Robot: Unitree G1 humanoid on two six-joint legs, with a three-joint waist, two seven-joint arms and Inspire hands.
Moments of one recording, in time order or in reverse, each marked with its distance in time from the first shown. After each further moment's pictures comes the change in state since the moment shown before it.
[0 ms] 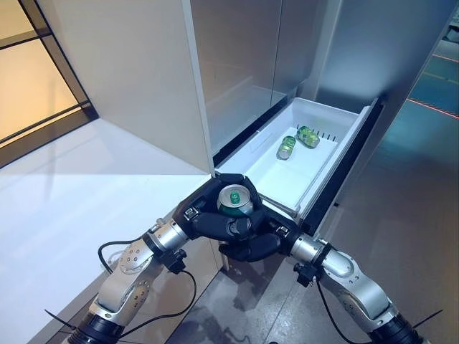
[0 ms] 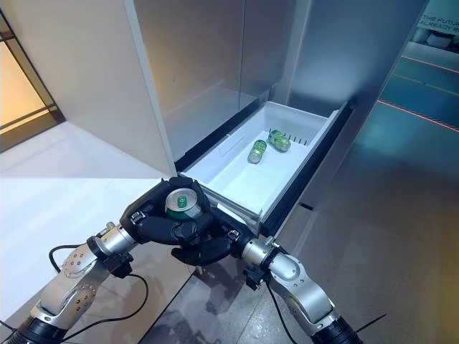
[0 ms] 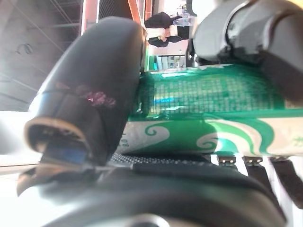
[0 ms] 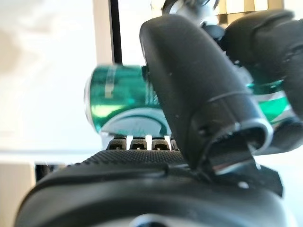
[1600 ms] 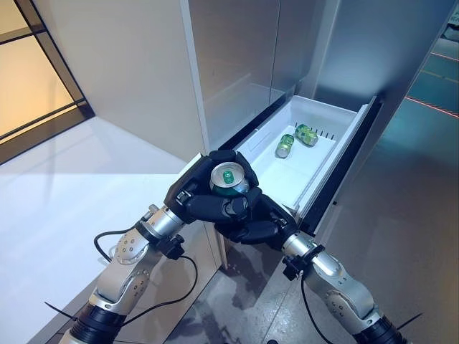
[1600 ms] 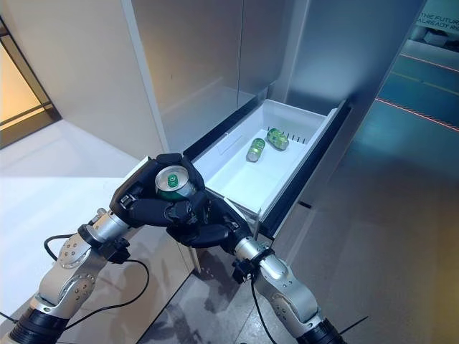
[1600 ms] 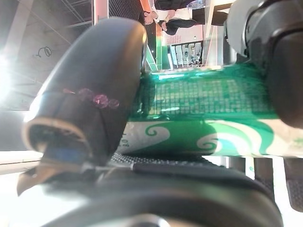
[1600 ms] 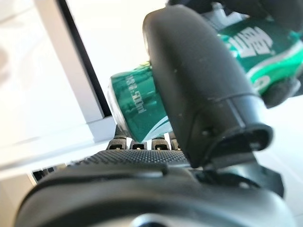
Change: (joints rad) left arm -0.059 -0.007 0.037 -0.001 0.000 -0.031 0.050; right arm -0.006 0.099 0.026 0.025 0.162 0.029 -0.188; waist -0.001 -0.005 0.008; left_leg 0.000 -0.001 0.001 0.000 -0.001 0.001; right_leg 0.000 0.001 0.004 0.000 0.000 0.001
